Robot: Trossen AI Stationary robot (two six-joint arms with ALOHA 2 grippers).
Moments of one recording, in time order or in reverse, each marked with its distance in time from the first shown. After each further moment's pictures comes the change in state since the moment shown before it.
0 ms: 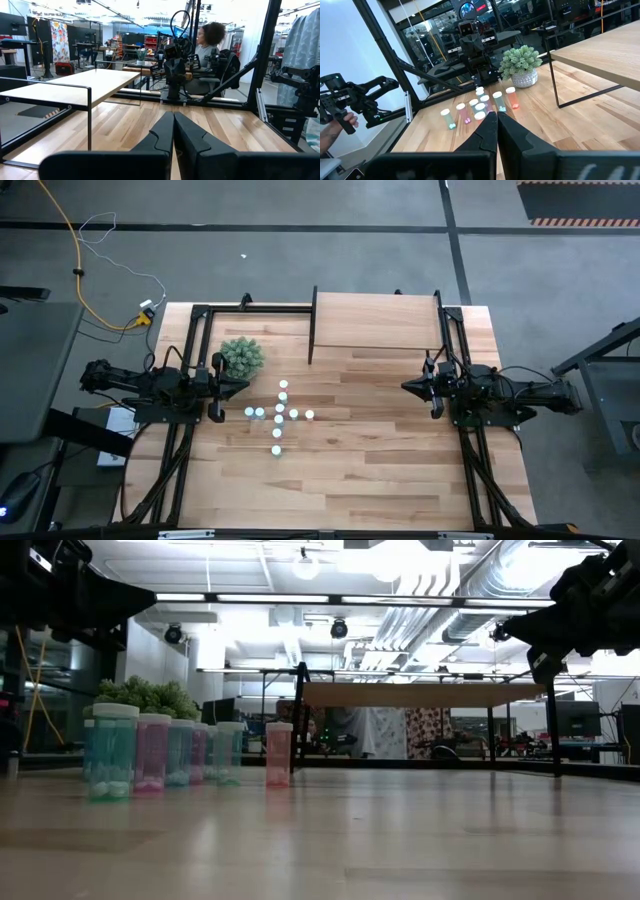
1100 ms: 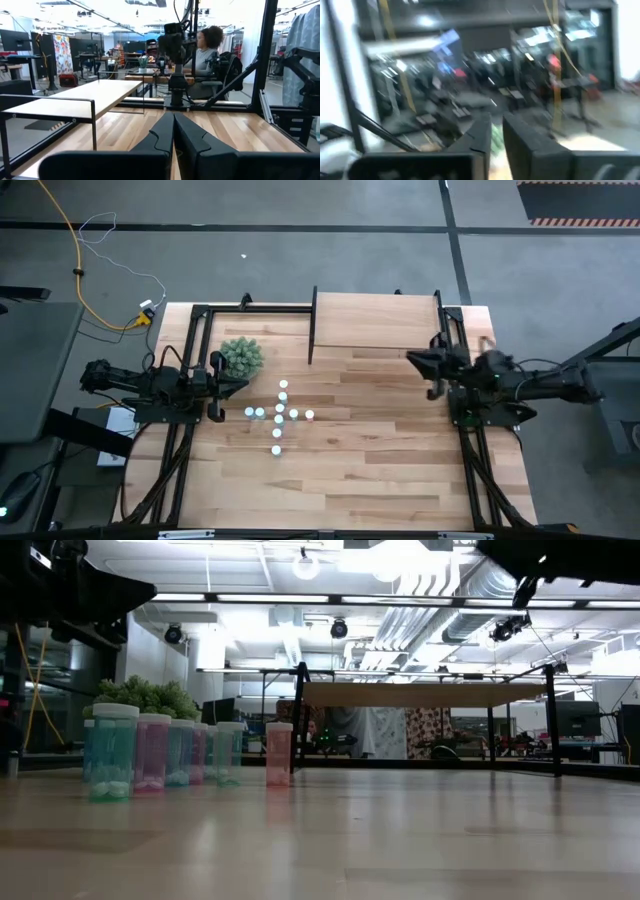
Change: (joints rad) left arm 0.000 0.000 0.000 0.038 0.000 0.073; right arm 0.000 0.419 0.243 0.414 0.214 -0.262
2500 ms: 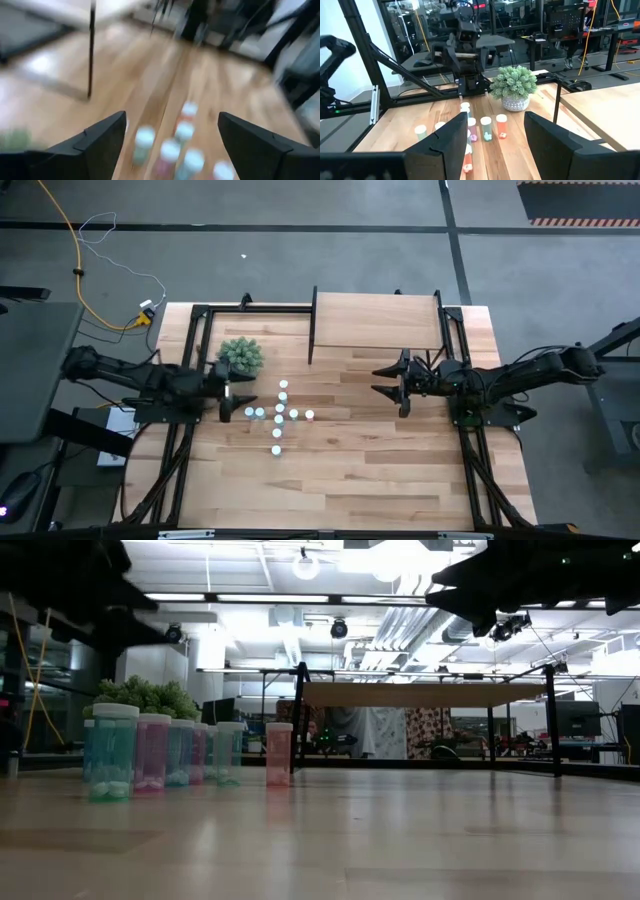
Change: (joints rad) left arm -0.001 0.437 0.291 -0.394 -0.026 -0.449; right arm 0.102 0.454 0.057 0.127 -0.056 0.035
